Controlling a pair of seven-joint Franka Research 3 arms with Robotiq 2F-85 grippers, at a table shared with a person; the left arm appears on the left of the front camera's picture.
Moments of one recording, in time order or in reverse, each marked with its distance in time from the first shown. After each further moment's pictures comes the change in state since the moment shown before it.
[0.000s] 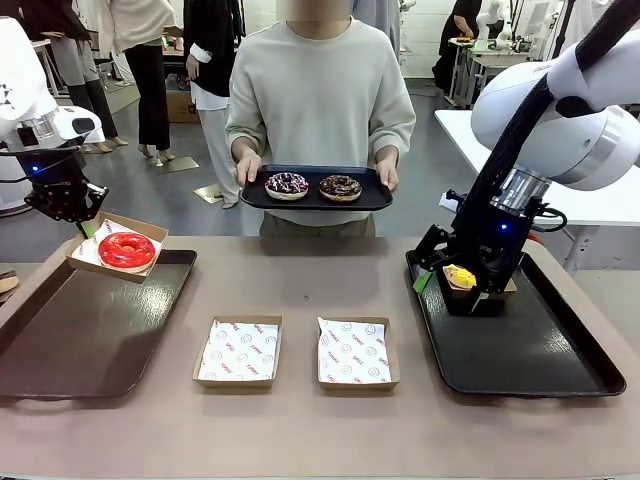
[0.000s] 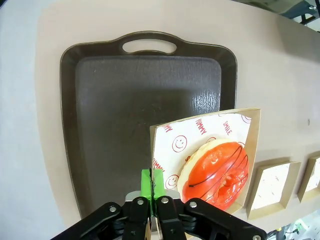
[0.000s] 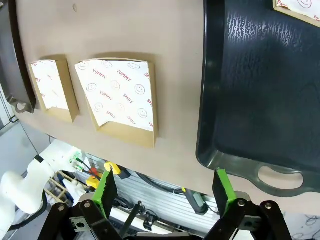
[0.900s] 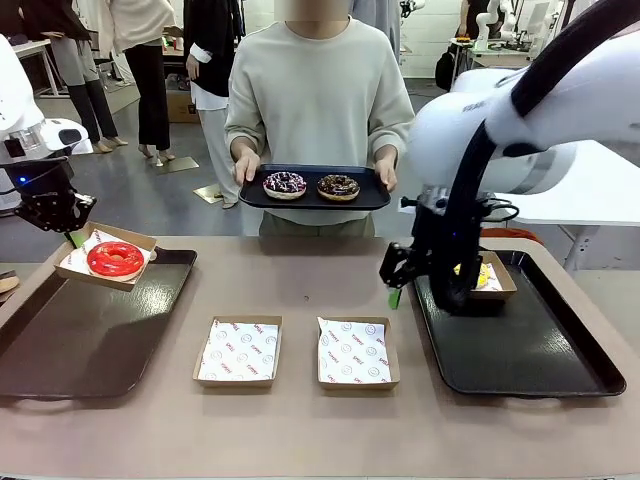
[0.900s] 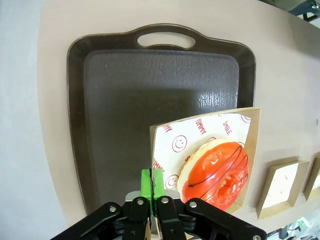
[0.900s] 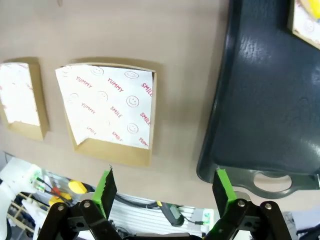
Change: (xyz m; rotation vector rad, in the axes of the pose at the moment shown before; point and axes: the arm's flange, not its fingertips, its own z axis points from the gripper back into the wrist) left arm 0.002 0.030 -0.022 -0.017 0.026 0.001; right arm -0.004 0.074 -0.042 -0.290 -0.060 0.066
